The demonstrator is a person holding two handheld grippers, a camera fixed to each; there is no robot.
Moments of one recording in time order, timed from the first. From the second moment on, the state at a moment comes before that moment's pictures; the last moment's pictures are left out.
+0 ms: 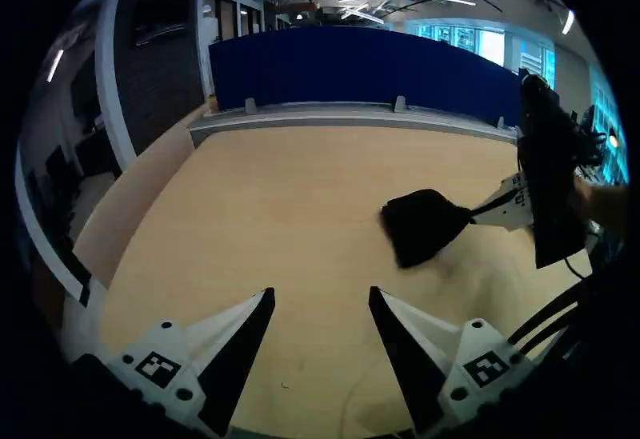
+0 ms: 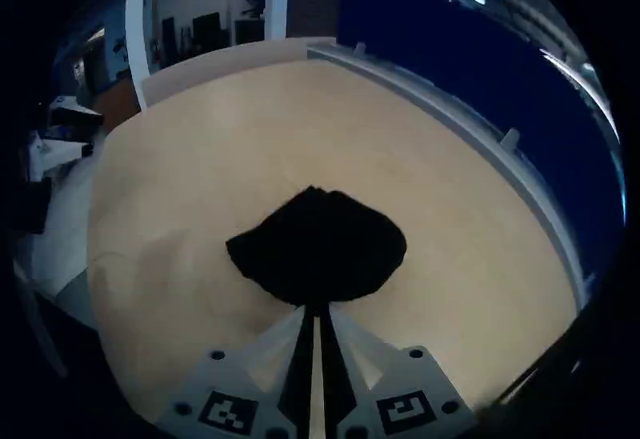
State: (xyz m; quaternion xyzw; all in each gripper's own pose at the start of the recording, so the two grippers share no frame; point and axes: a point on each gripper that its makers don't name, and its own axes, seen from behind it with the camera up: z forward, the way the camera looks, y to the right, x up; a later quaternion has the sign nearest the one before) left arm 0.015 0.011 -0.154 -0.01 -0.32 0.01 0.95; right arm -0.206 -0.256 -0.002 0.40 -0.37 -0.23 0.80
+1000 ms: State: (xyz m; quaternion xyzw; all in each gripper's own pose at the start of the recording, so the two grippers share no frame) left arm 0.041 0.028 -0.124 -0.05 -0.29 0.00 0.96; right arm -0.049 -0.201 0.053 0.36 -0.29 -0.24 0.86
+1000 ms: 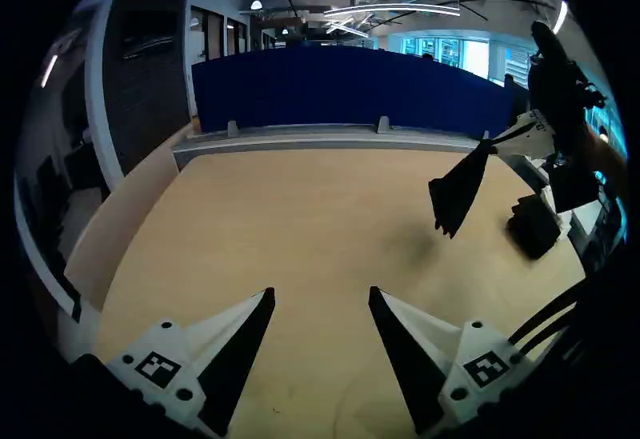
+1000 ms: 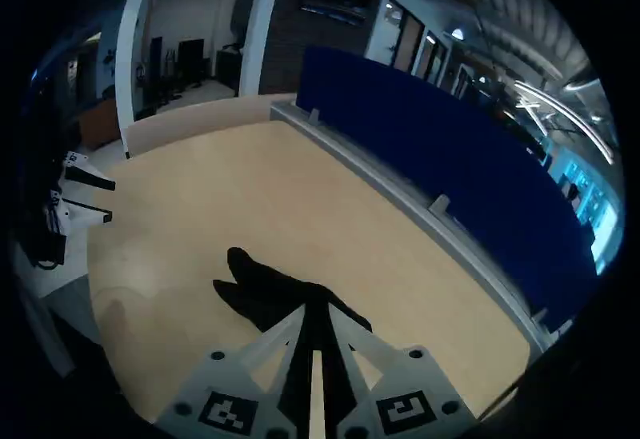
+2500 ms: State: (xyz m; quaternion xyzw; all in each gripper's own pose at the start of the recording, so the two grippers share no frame) left arm 0.053 0.084 -0.092 -0.07 -0.29 0.02 0.95; right arm -0.011 0.084 0.093 0.22 -0.32 -0.23 0.89
